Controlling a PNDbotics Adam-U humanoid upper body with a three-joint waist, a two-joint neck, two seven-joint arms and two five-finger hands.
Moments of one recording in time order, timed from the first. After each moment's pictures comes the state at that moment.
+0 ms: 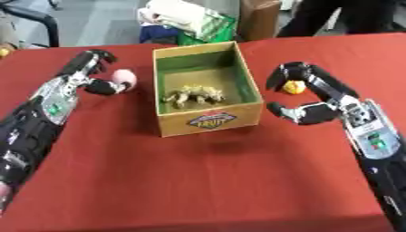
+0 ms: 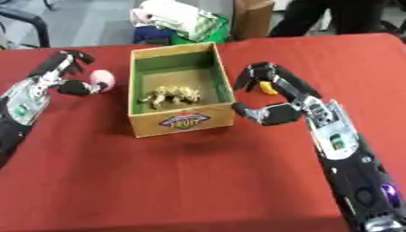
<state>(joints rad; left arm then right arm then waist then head) -0.76 0.53 -0.13 -0.77 -0.64 -0.09 -0.01 -0.76 -0.14 0.15 -1.07 0.35 -0.67 0.48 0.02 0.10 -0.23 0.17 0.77</state>
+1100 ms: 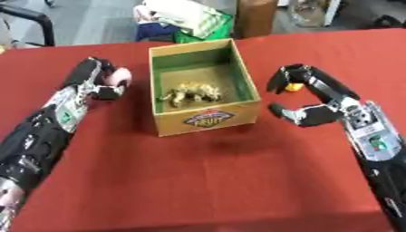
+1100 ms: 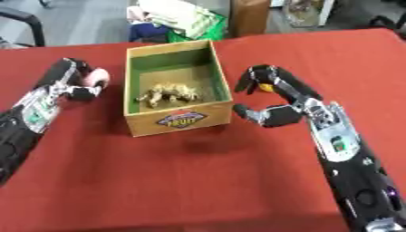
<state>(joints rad) -0.76 0.49 -0.12 -0.74 -0.67 -0.03 0.15 -0.76 -0.14 0.15 -1.07 0.35 -0.67 0.49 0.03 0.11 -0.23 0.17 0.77</state>
